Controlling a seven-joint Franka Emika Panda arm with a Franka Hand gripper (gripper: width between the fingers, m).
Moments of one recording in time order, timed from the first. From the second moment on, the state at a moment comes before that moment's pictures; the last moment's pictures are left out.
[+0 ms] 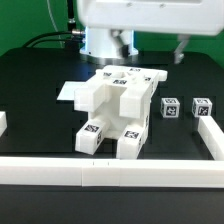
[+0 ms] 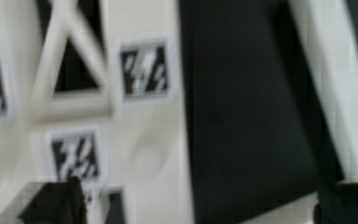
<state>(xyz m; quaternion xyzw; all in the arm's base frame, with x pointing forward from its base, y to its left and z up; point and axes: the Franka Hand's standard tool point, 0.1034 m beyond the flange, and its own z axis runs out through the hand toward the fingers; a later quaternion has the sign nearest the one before) 0.542 0.069 0.142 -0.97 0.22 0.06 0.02</state>
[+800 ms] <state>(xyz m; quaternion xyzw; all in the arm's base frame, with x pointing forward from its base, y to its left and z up) 0.519 0.151 0.125 -0.98 0.19 0.03 0.01</state>
